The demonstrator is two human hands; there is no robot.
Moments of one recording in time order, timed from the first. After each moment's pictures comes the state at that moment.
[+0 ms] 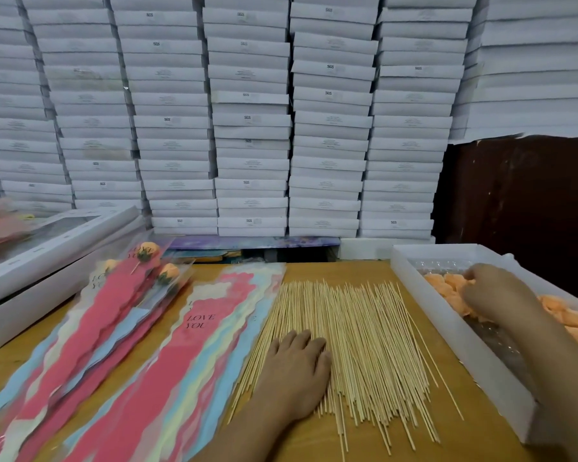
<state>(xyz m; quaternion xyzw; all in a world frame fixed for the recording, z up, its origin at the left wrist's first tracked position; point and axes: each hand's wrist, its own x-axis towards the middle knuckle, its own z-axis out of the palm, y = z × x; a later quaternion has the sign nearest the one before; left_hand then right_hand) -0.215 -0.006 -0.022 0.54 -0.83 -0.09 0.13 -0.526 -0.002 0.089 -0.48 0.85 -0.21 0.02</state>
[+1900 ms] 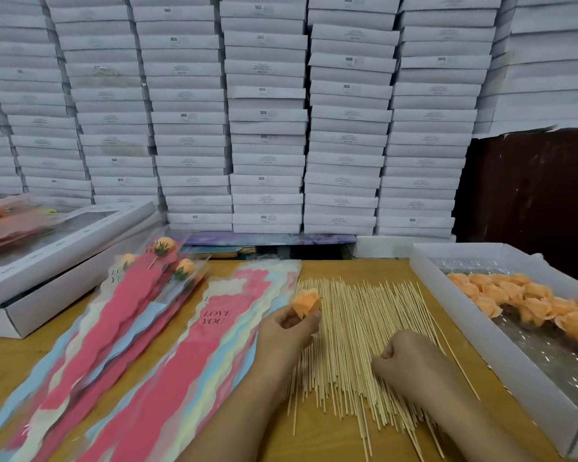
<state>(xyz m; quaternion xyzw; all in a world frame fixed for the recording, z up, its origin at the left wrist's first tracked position) -0.192 -0.012 0.009 0.47 -0.48 -0.50 0.54 -0.384 0.028 0.020 -0.63 0.75 -0.16 0.10</state>
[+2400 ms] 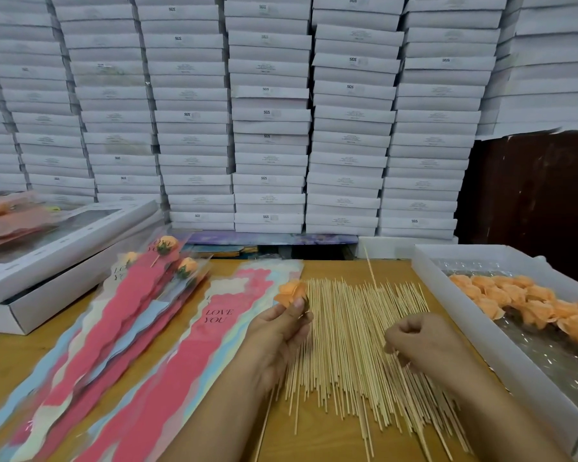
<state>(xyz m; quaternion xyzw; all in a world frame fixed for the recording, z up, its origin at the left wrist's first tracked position) -0.175 -0.016 0.023 0.33 -0.30 -0.70 0.56 -0.404 0.030 0.040 -0.58 0.65 -0.40 0.28</state>
